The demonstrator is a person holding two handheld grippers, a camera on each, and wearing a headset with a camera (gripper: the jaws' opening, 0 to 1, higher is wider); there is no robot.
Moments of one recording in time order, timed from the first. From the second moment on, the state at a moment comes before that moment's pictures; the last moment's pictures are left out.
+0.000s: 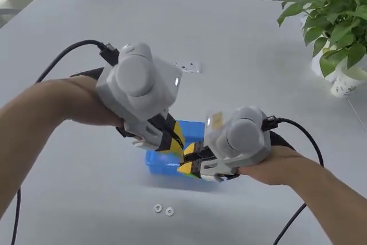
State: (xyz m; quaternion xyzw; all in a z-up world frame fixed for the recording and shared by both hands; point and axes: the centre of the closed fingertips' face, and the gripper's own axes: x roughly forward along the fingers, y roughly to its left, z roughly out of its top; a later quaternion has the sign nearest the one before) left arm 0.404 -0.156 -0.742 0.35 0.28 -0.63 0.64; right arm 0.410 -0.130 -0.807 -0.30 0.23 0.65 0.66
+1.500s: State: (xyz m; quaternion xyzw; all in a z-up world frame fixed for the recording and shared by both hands) left arm 0.360 -0.146 -0.785 0.36 0.33 -0.63 0.60; right arm 0.362 -0.122 -0.848 -0.26 0.25 0.67 0.65
